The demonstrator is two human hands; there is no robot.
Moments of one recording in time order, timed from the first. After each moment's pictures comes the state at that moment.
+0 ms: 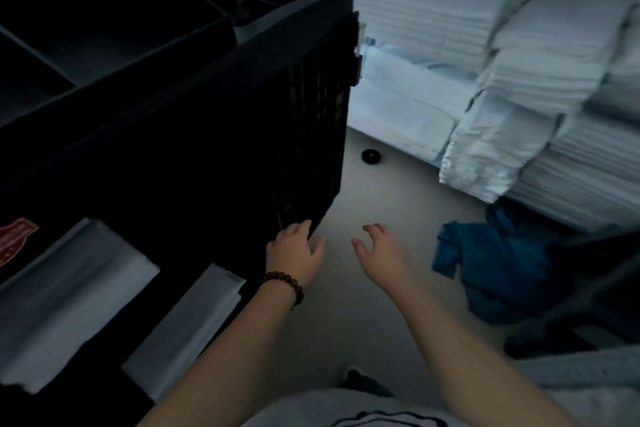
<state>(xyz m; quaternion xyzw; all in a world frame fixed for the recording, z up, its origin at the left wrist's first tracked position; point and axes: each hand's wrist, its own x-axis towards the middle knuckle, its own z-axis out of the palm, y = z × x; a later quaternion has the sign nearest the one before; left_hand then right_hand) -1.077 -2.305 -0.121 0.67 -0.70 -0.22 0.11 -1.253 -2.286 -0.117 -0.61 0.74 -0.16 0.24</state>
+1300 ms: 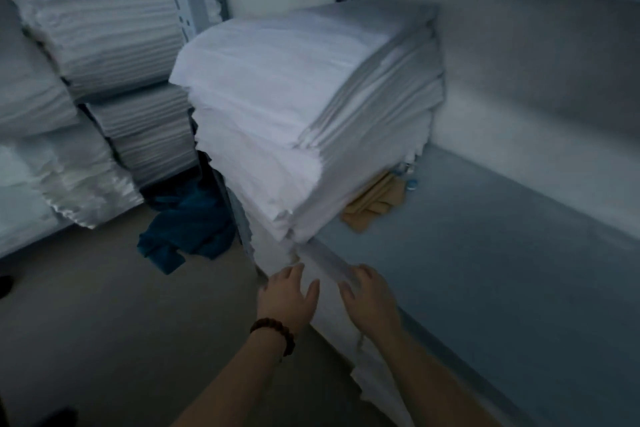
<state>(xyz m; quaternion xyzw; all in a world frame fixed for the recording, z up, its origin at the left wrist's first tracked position) -1.236 -1.859 -0.109 0.07 -0.96 -0.26 -0.08 -1.247 -1.693 -0.111 -0.01 0.95 -0.30 0.04</state>
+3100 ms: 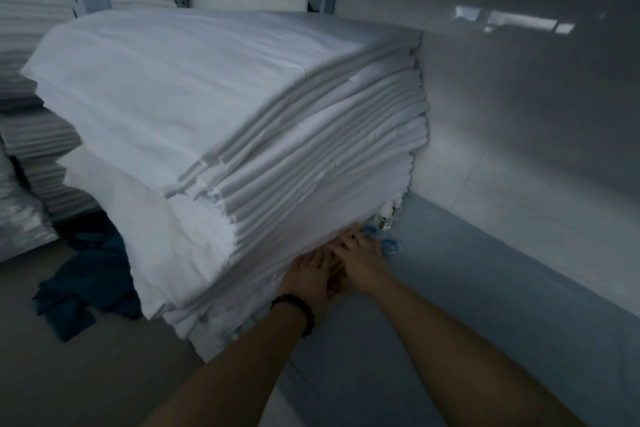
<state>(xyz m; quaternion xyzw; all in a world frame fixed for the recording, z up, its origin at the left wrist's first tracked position) -1.507 -1.735 -0.182 -0.16 -0.98 -0.12 -0.01 -1.557 -1.594 -0.169 -0.18 0.98 -0.01 0.04</state>
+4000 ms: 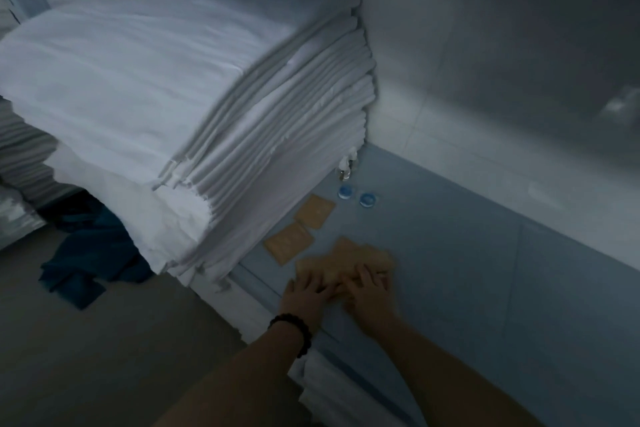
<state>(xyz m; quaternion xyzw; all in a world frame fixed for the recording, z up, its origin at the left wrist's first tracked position) -1.364 -1.697 -0.171 -0.22 -0.95 -0.05 -0.20 -1.353 -1.530 -0.174 -0.04 0.99 -0.01 0.15</state>
